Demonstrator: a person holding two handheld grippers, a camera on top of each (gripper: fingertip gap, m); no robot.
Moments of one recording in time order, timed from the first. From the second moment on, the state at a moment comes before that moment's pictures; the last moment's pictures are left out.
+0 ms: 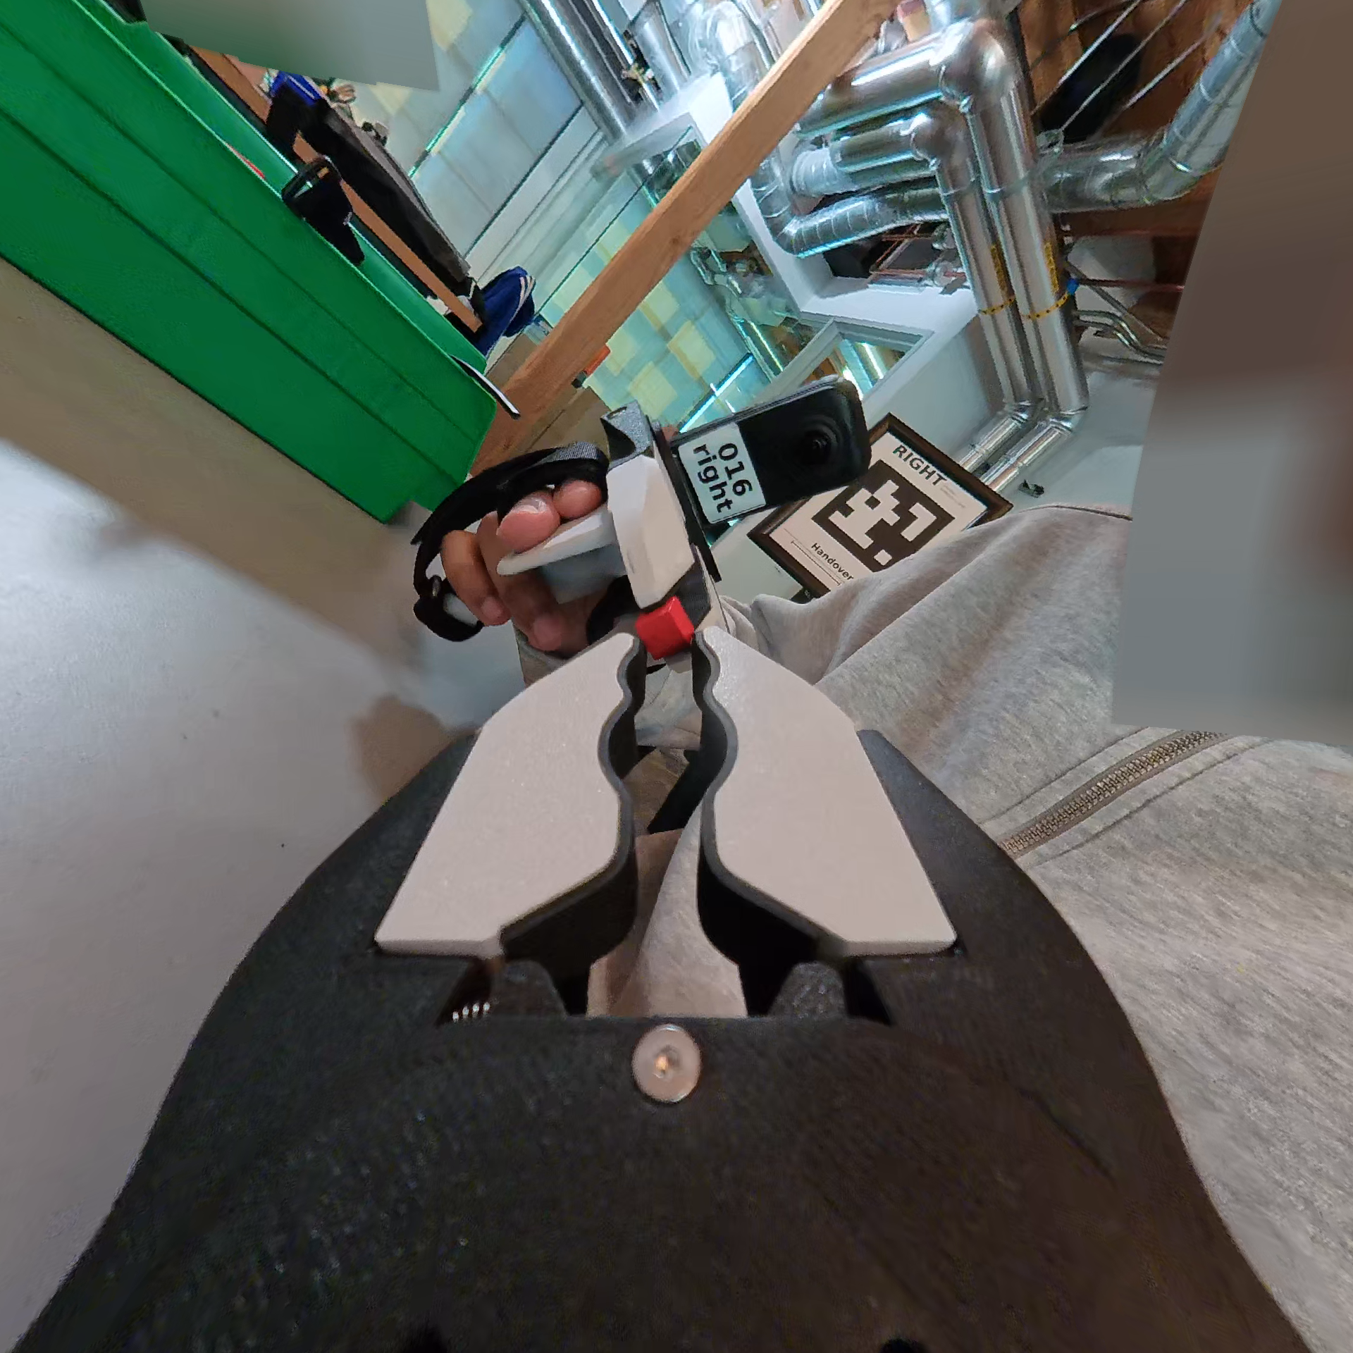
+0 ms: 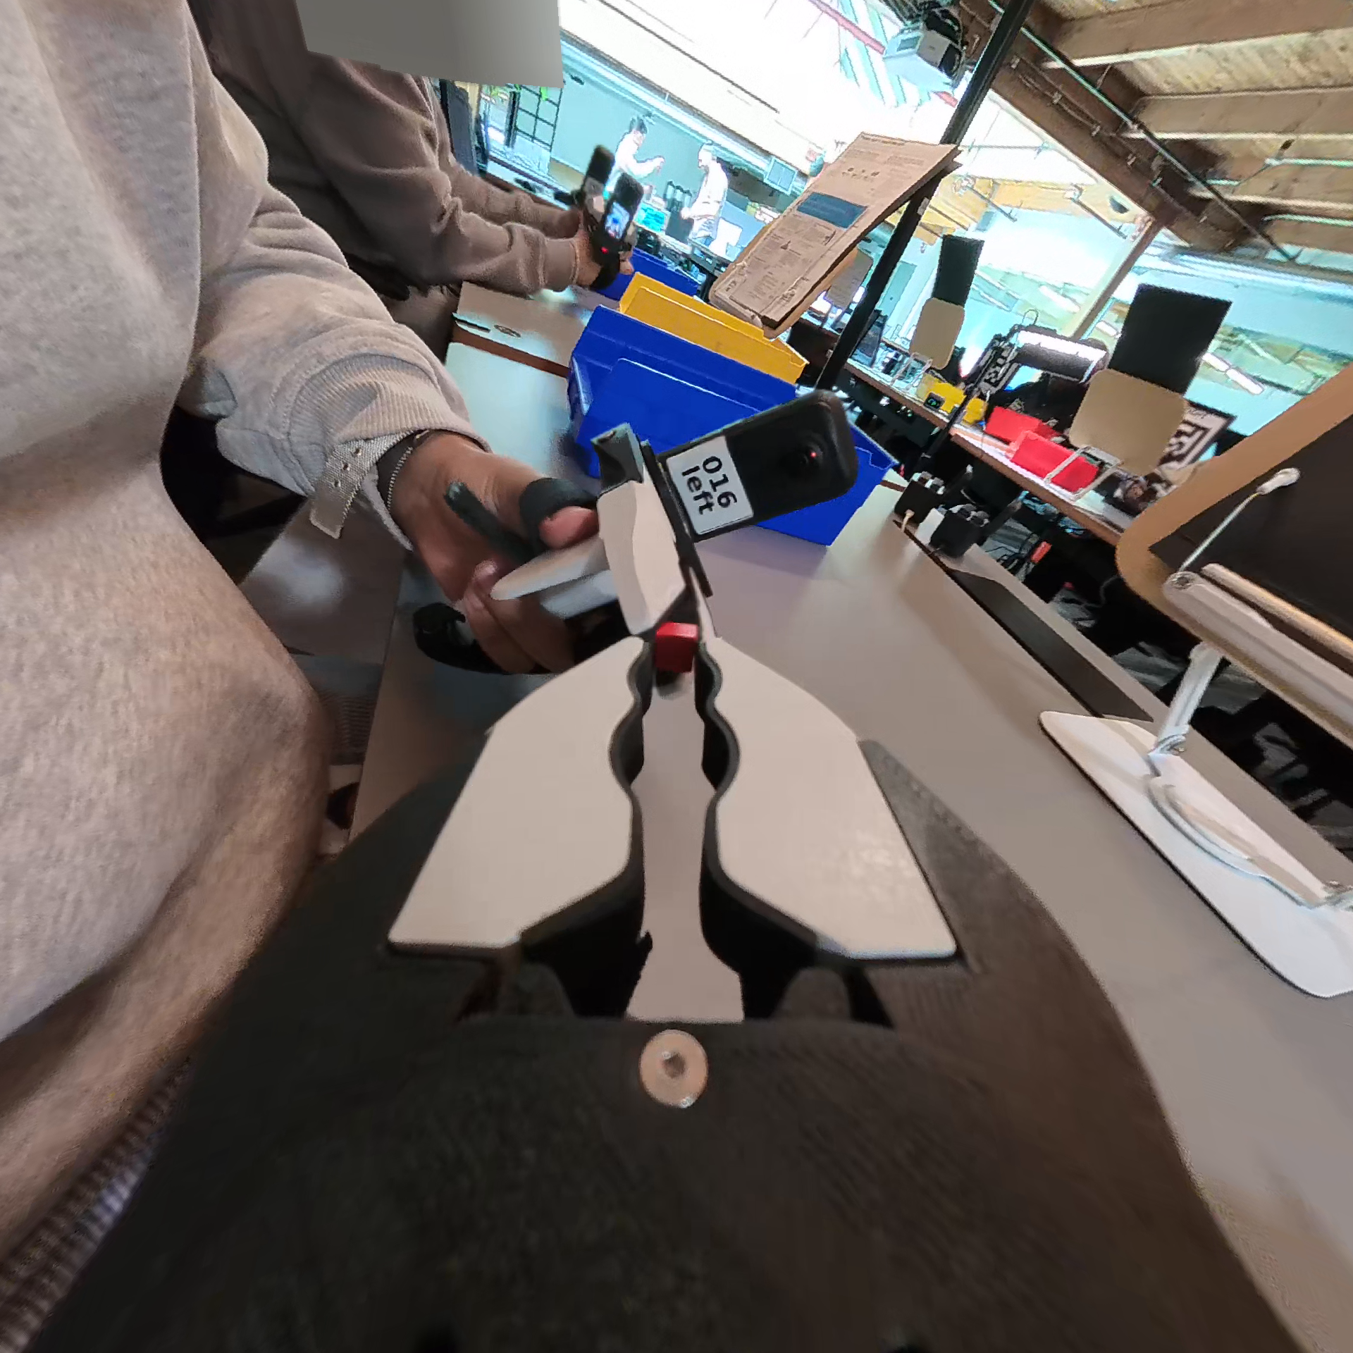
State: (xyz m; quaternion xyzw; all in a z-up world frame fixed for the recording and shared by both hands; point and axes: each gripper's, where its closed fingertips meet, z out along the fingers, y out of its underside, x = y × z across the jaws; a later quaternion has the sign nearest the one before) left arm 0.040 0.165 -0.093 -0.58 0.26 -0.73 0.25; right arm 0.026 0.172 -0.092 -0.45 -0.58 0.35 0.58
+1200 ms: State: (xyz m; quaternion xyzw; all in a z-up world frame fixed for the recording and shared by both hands) left arm 0.034 0.172 -0.087 -0.56 0.23 -0.76 0.22; right arm 0.027 0.180 -0.091 -0.48 -0.55 0.39 0.57
